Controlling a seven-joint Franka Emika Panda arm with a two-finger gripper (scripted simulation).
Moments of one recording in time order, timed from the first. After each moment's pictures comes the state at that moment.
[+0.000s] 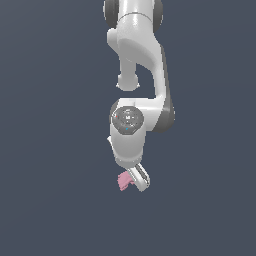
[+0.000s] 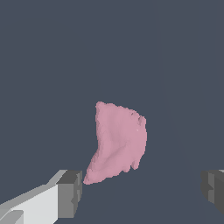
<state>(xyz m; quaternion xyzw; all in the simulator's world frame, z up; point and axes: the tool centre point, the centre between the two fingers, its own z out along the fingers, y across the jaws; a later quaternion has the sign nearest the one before) 0.113 0.002 0.113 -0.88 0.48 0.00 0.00</state>
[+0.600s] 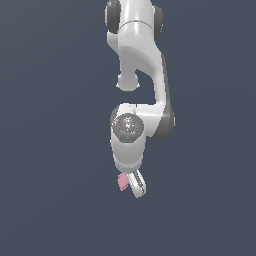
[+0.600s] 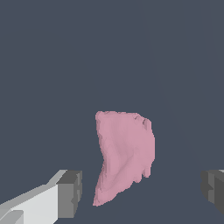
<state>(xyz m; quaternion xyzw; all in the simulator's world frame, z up) 0.123 0.000 0.101 -0.84 0.54 0.00 0.00</state>
